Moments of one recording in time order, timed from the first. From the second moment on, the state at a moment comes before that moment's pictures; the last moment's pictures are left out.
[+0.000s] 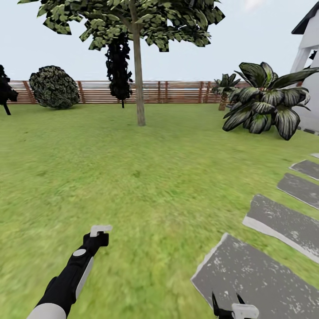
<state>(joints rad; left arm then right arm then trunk) -0.47 0.03 0.07 -0.88 -0.04 0.18 0.01 -0.29 -0.03 -0.08 -0.14 0.00 -0.93 0.01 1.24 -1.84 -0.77</state>
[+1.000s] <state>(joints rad) -0.47 0.03 0.07 -0.89 -0.04 0.18 0.01 -0.29 -0.03 -0.08 -0.14 0.00 -0.93 0.01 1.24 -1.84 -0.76</state>
